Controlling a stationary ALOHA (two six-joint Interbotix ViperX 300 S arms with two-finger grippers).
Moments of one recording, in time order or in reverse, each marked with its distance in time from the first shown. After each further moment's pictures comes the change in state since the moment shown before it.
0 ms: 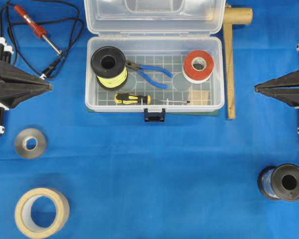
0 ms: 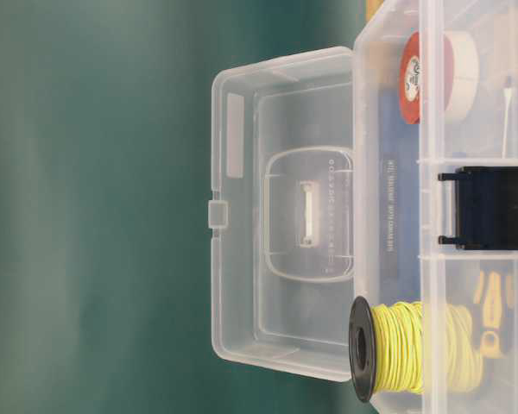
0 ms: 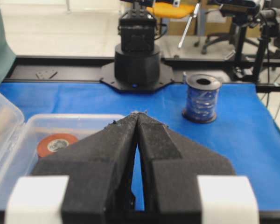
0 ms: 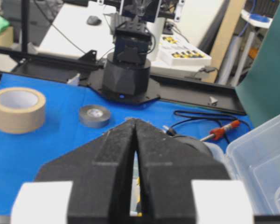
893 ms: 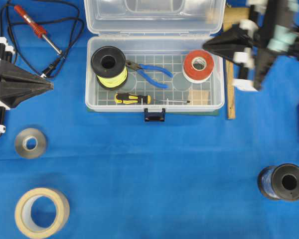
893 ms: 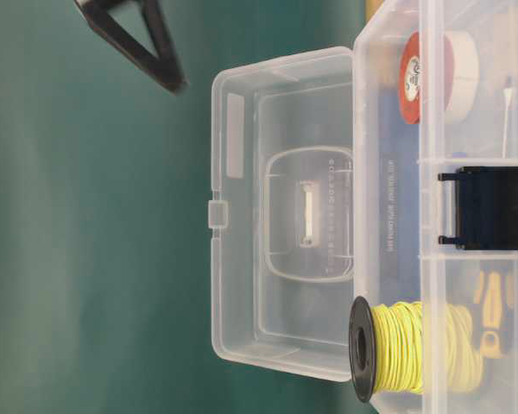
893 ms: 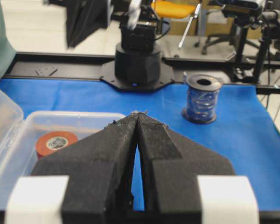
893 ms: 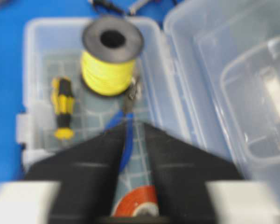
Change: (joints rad) left arm 0.002 0.006 0.000 -0.029 -0.008 0.009; right arm -0.276 0.523 -0.428 0.003 0.472 0.008
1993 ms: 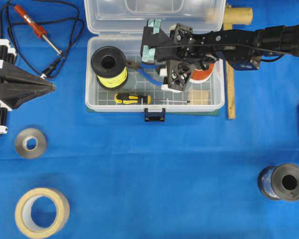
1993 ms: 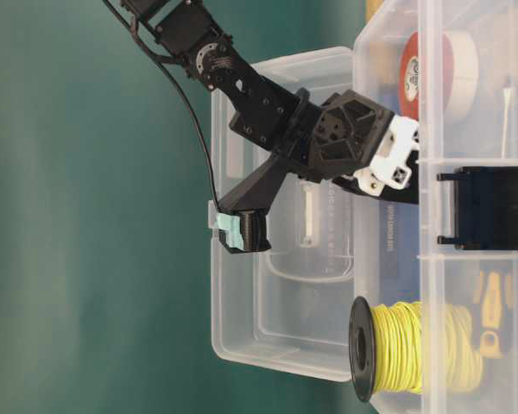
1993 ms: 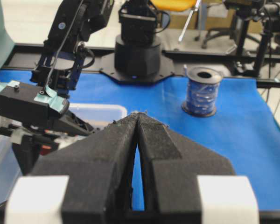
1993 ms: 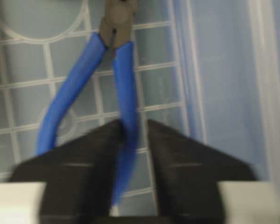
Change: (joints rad) left arm -0.002 0.011 0.011 -0.005 0.002 -0.012; right arm -0.038 0.735 -0.337 -0.023 0.106 -0.006
